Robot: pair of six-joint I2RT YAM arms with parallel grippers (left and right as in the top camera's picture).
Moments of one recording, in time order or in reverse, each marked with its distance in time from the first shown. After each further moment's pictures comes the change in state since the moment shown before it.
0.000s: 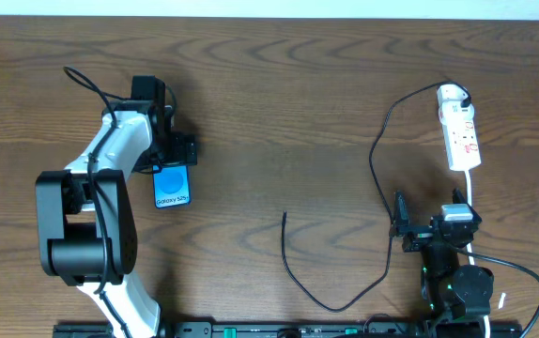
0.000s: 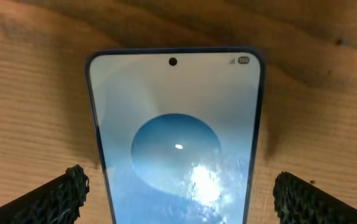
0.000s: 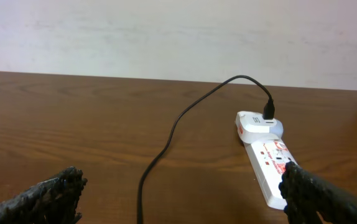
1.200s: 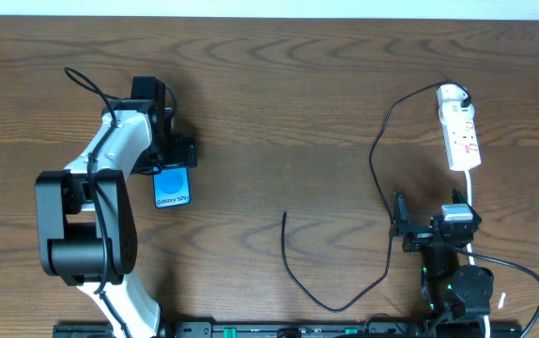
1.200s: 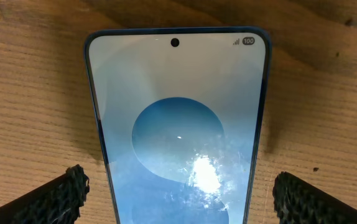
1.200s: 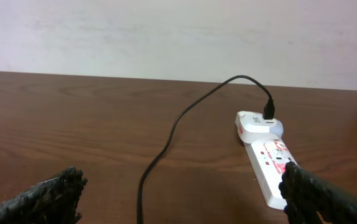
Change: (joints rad) left arm 0.000 0.000 0.014 -0.045 0.000 0.000; right arm 0.000 0.000 0.000 0.000 0.000 0.000
